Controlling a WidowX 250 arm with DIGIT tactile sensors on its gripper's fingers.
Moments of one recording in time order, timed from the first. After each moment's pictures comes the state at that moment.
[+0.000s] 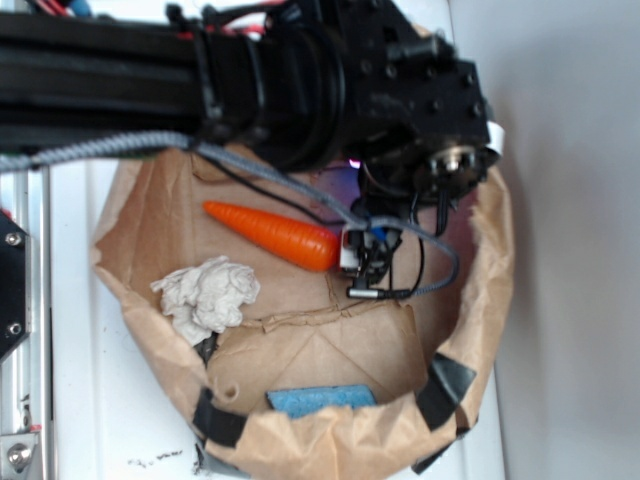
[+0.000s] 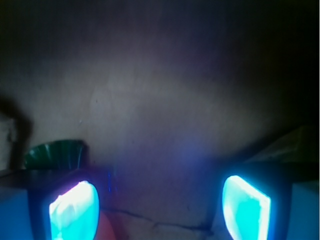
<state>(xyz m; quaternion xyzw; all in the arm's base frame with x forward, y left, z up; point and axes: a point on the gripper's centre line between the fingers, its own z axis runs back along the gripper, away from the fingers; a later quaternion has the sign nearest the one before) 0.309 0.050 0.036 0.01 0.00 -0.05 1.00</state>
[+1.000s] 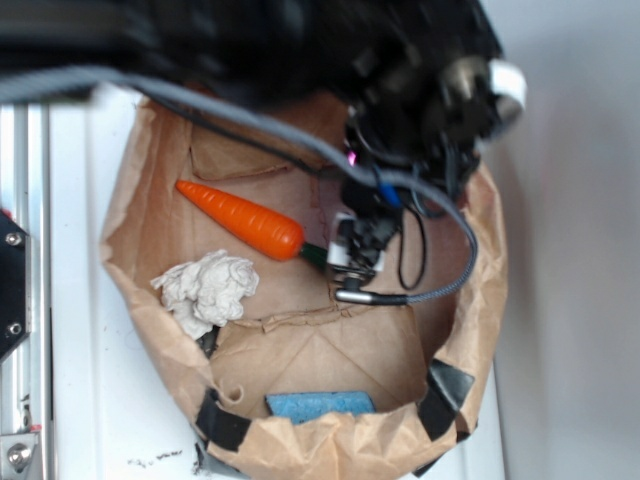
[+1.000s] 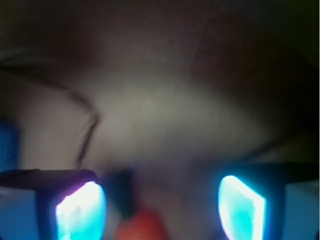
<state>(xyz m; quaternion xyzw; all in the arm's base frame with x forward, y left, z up) 0.295 0.046 0.090 -0.09 -0.01 -0.08 0.99</state>
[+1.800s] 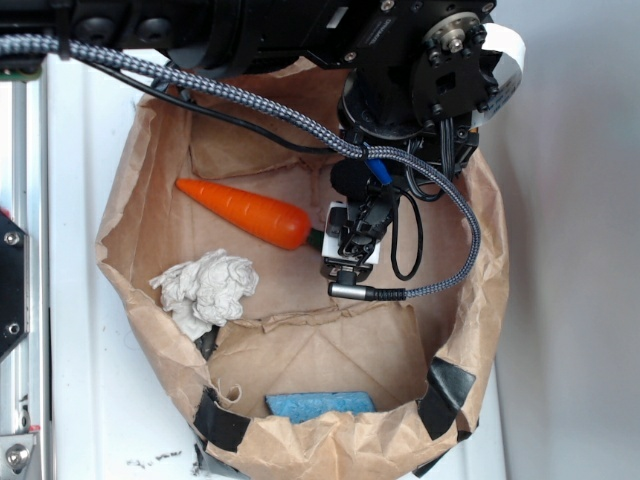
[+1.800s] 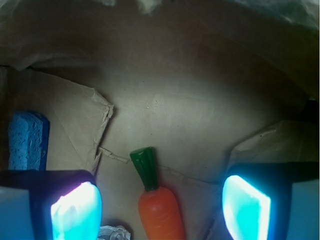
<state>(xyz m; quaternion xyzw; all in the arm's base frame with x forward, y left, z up) 0.294 0.046 0.094 -0.09 -0.01 -0.08 0.99</state>
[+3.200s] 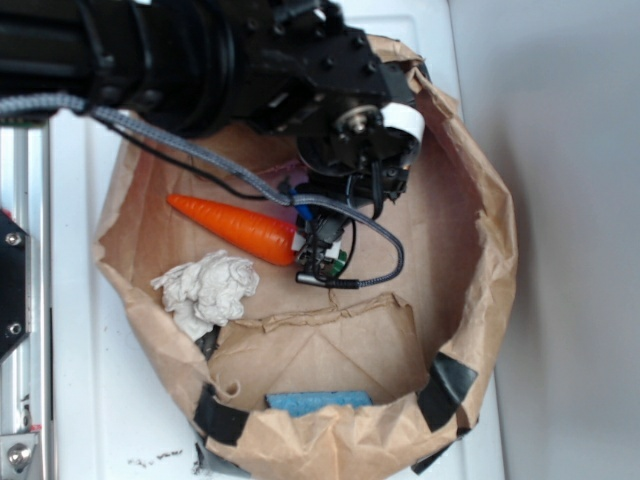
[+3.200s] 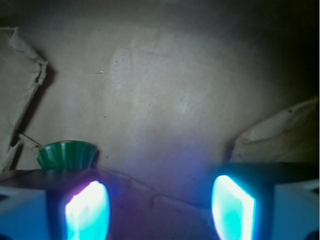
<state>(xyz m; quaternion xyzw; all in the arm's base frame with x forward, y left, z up) 0.282 0.056 0.030 -0.03 -0.05 -0.12 0.99</state>
